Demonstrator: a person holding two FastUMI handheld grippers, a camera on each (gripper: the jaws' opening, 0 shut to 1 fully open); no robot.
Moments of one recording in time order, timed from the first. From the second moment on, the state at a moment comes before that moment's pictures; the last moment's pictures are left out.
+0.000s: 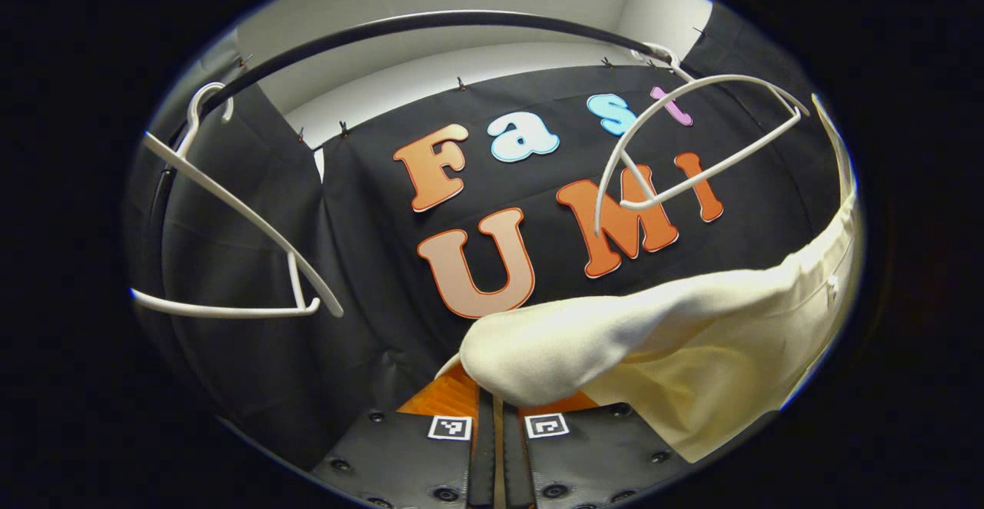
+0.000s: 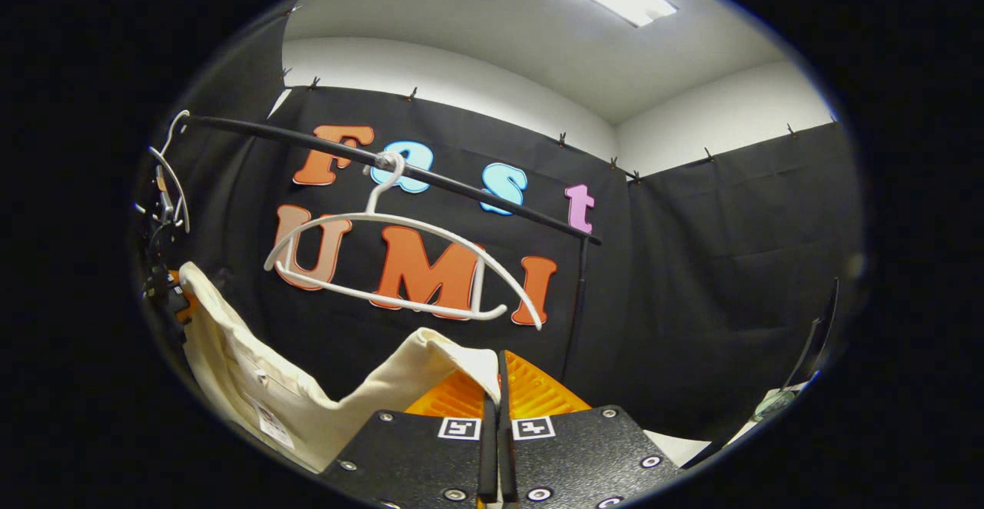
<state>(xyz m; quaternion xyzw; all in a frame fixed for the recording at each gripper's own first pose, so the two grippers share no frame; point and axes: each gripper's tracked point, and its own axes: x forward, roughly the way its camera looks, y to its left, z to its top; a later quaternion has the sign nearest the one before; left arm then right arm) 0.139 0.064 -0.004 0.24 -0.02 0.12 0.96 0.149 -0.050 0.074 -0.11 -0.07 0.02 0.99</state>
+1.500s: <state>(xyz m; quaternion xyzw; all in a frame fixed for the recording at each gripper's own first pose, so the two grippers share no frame) -0.027 -0.069 -0.288 -0.01 0.34 -0.11 0.93 0.031 0.086 -0.271 -0.01 0.33 0.13 0.94</state>
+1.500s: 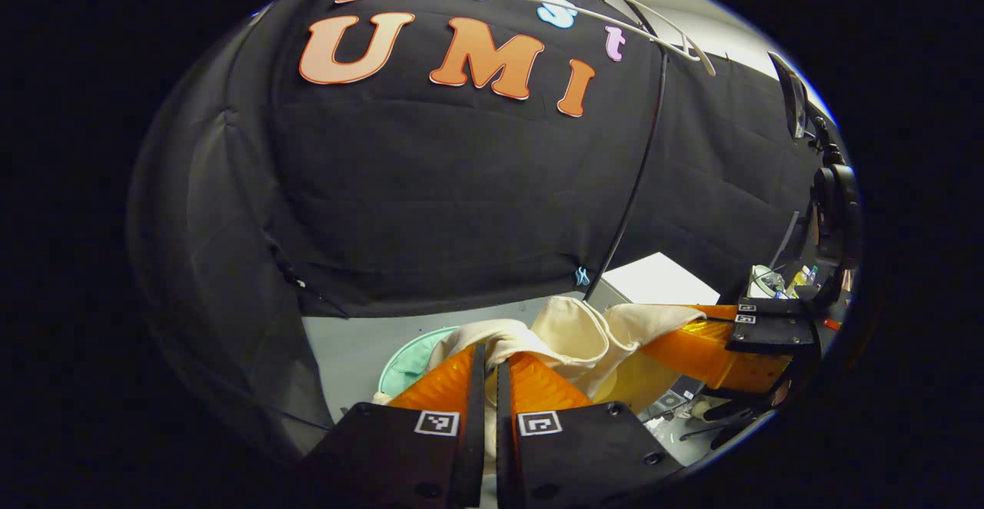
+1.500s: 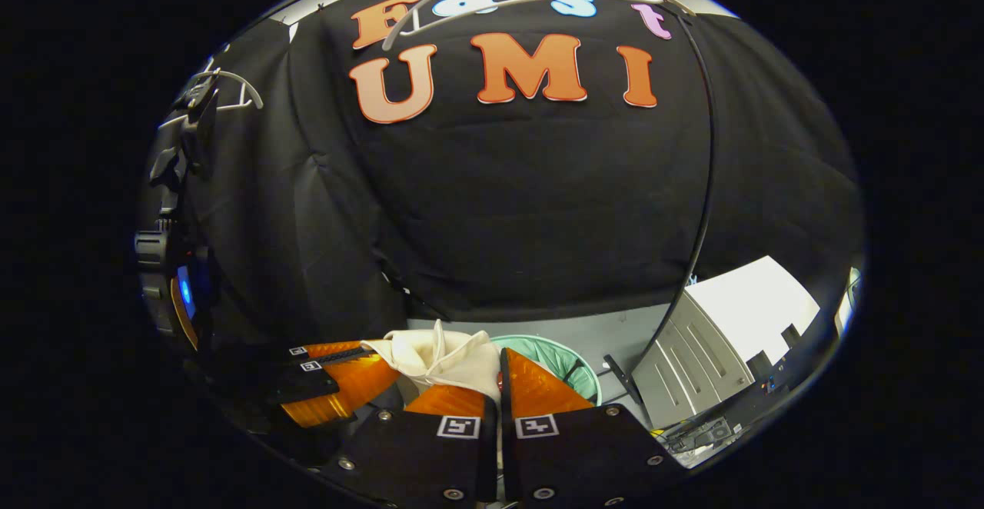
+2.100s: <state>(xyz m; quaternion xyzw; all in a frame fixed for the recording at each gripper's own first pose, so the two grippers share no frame) -0.066 -0.036 -0.347 -0.04 0.45 -0.05 0.89 -0.002 0.063 -0.340 0.00 0.42 0.09 0.90</state>
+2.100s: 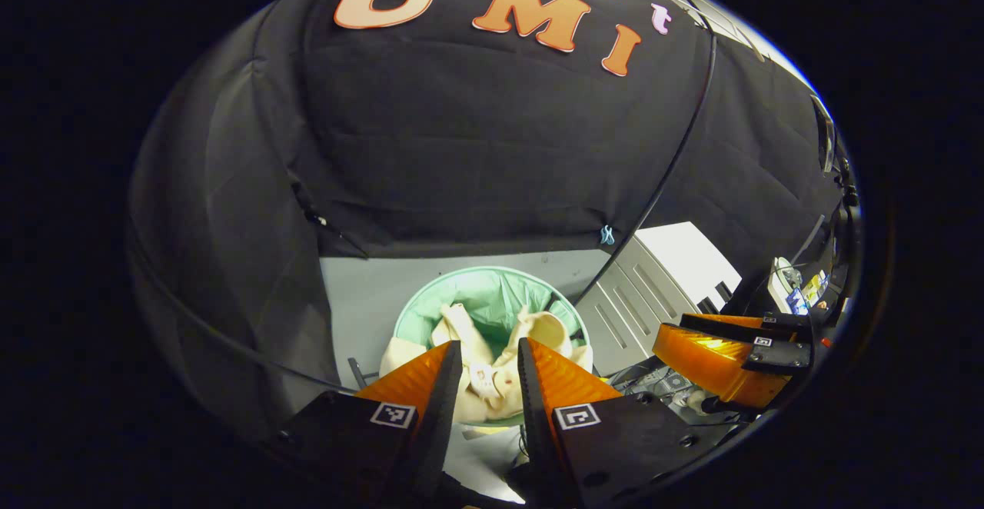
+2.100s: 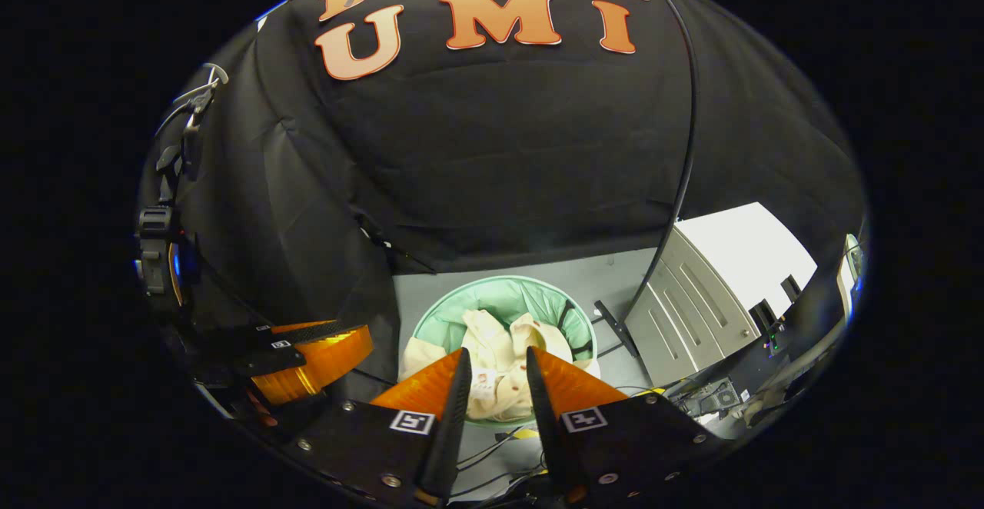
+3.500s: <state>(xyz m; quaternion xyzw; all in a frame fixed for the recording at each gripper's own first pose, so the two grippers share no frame) -0.007 -0.007 -0.104 -0.02 0.16 -0.01 0.99 0.021 -0.013 -0.073 0.01 0.12 0.03 0.99</state>
